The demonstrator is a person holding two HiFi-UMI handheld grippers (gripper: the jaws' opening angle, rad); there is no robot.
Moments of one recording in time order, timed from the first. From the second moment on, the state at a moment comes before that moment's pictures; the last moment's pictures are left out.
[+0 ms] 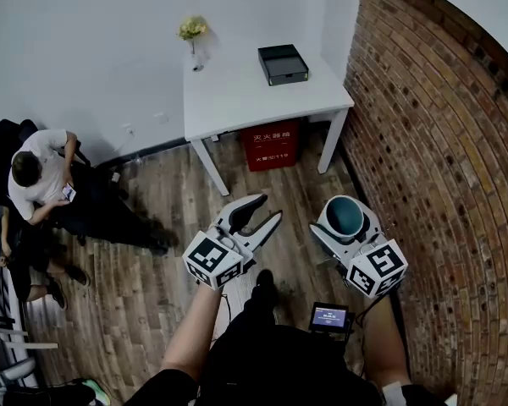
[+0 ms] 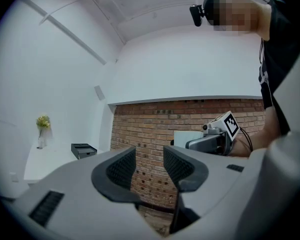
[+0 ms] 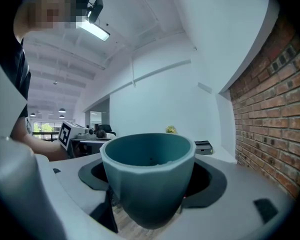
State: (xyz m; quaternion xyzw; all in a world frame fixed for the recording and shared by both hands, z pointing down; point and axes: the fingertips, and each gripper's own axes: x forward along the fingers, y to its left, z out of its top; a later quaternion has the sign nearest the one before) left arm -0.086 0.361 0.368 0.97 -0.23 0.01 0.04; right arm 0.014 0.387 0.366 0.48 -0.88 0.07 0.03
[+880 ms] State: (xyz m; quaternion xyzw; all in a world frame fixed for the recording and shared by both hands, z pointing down) left arm -0.091 0.130 0.368 0.98 -0.20 0.01 0.04; right arm 0.001 0.158 0.362 0.50 -0.86 0.08 0.03
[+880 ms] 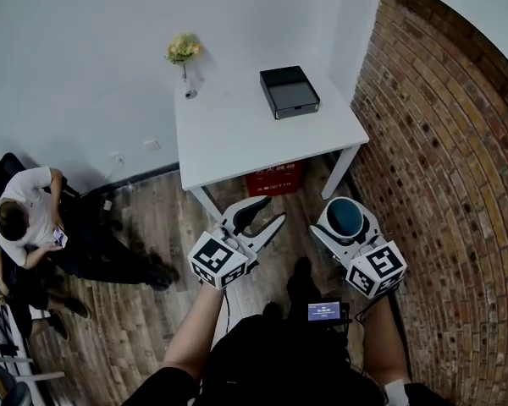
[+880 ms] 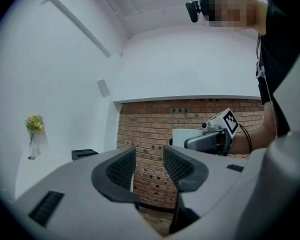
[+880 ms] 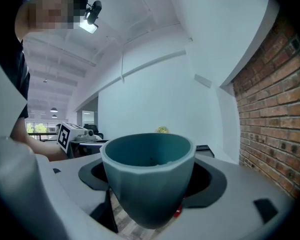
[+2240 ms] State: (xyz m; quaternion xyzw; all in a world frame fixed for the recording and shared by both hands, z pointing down) left arm 0.055 -0.163 0.388 0.97 -0.25 0.02 0.05; right arm 0.136 -0.159 0.385 0.42 -0.90 0.09 0.02
